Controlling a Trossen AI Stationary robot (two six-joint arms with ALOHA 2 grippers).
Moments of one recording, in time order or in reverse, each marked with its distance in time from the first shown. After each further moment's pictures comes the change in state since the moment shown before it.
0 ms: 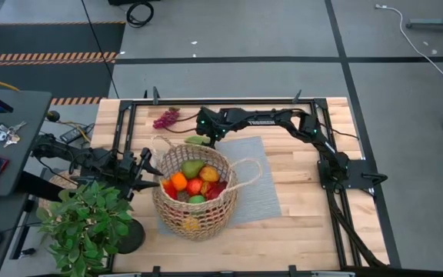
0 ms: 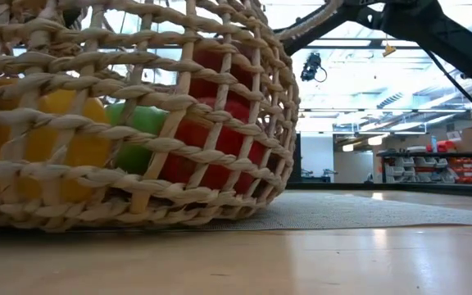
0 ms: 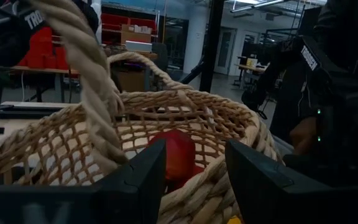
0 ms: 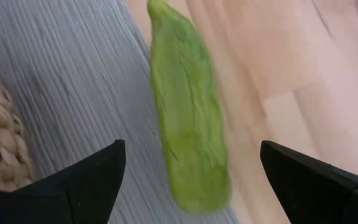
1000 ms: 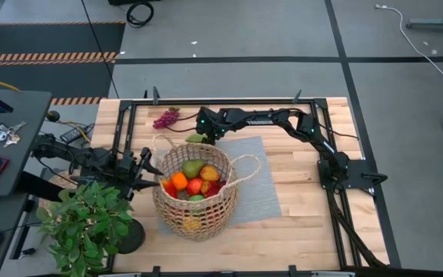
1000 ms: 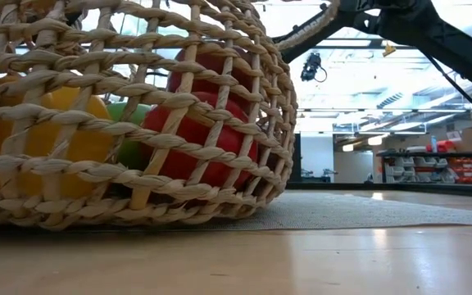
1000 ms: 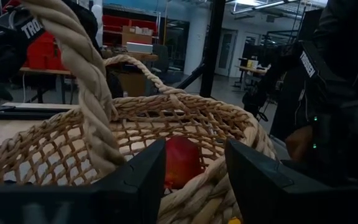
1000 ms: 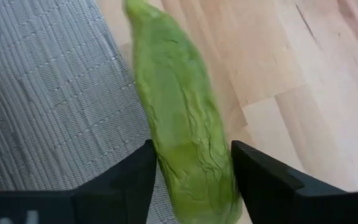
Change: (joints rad) left arm 0.000 0.000 0.000 0.007 0.000 -0.001; right arm -0.015 0.037 -0.001 0.057 0.038 -0.014
